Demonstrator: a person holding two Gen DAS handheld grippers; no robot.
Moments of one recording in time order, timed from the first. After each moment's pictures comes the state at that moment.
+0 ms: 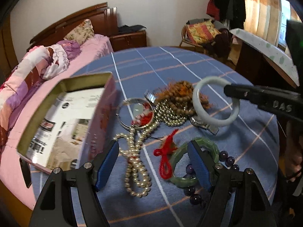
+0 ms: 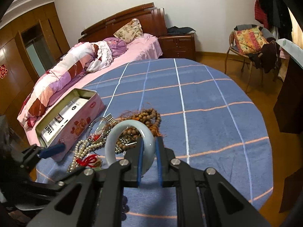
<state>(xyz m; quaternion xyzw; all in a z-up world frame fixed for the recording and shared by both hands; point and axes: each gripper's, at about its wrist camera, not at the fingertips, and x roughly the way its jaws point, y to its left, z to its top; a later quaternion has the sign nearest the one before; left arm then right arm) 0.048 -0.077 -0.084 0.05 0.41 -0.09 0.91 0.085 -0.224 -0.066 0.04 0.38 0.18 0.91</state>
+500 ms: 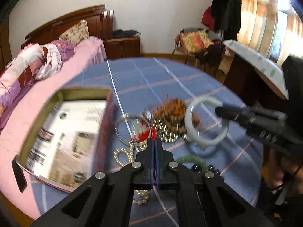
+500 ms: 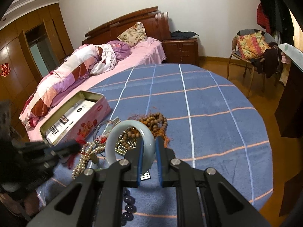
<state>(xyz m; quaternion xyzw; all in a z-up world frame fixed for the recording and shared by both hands) 0.046 -0.060 -0.037 0.01 0.38 -0.13 0.92 0.079 -0.222 -0.057 0.03 0.36 0.19 0.91</state>
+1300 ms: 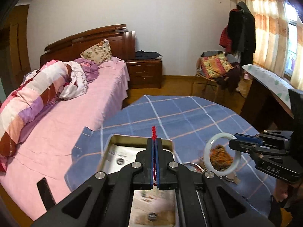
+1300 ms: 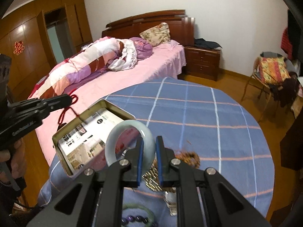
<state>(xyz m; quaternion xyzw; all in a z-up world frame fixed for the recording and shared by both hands) 0.098 0.034 0.020 0.01 0.31 -0.06 0.95 0.117 -0.140 -0.016 -0.04 0.35 0.25 0.90</state>
